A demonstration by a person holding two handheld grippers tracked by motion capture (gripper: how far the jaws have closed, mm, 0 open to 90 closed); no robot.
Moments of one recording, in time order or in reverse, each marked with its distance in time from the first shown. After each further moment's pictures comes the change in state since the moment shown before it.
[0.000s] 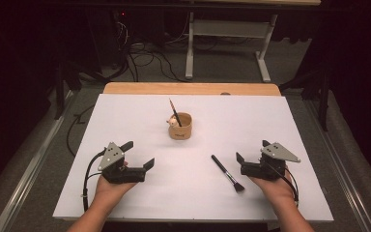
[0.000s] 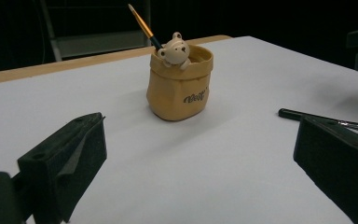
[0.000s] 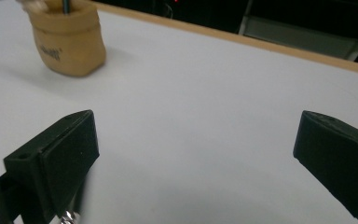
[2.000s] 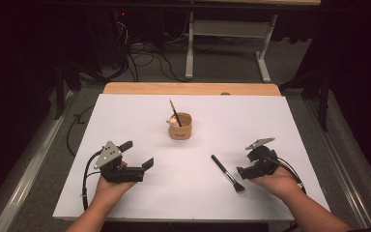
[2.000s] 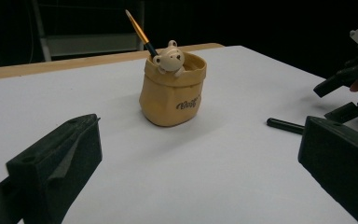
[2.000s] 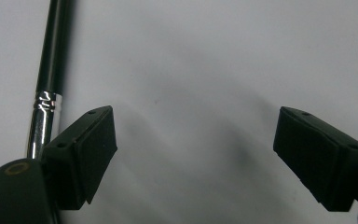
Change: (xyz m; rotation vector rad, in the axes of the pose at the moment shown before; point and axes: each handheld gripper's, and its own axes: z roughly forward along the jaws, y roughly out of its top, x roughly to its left) left arm 0.003 0.003 -0.002 -0.027 -0.038 -0.053; right arm -0.004 0.008 0.031 0.615 0.088 -0.144
